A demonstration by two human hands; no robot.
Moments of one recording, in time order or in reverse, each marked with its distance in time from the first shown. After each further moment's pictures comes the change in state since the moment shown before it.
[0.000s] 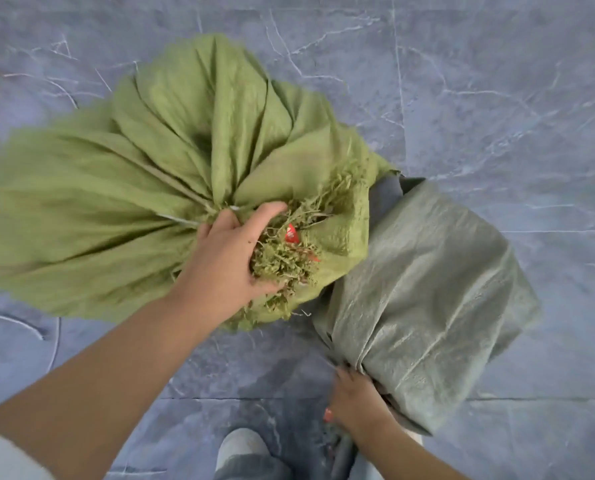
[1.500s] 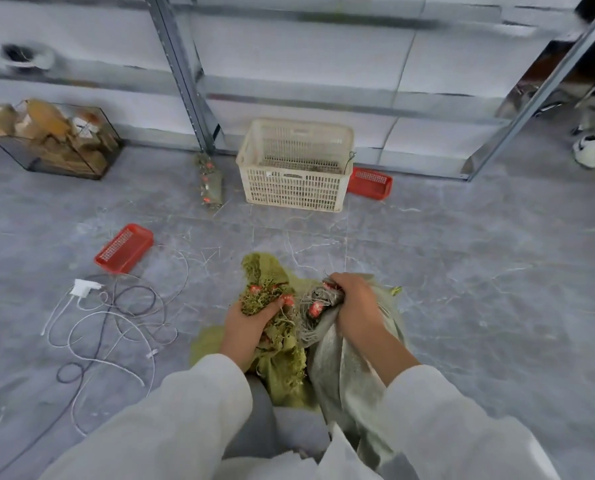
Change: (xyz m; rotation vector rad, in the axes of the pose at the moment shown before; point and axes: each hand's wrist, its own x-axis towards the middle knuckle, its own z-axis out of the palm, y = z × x) left_hand -0.120 0.312 -0.443 -1.237 0.345 -0.614; right_hand -0.489 0.105 -0.489 0.790 0.911 0.151
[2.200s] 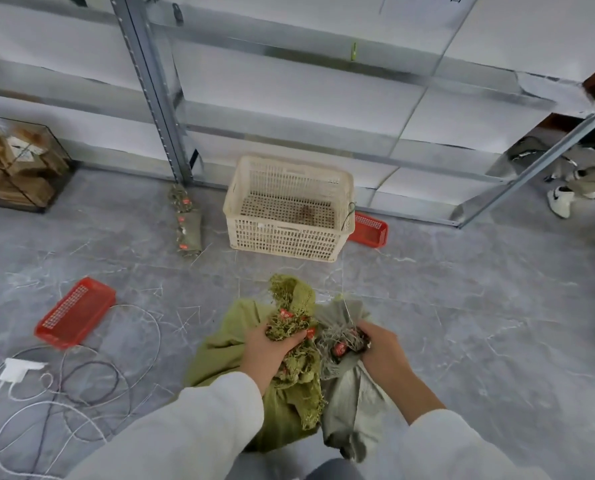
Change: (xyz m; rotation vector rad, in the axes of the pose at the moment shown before) left_hand 0.286 0.145 0.000 0.078 -0.185 -0.056; right_hand 0.275 -0.040 0.005 0.016 -0.035 0.267
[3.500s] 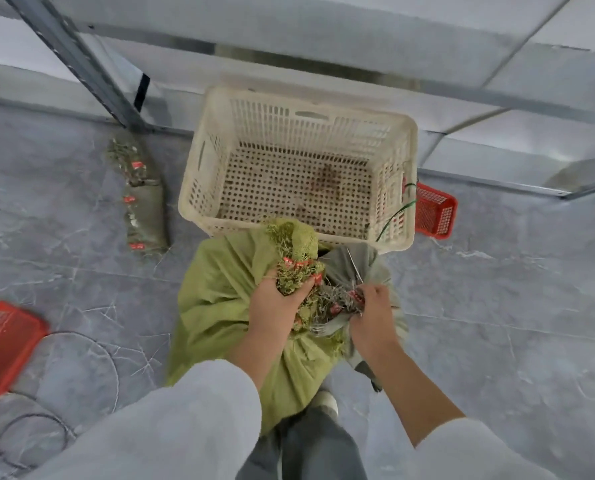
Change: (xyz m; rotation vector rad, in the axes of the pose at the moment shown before) left_hand 0.525 0.043 0.080 0.301 0.143 -0.049; right_hand 0.511 0.041 0.113 -0.061 -0.085 0.246
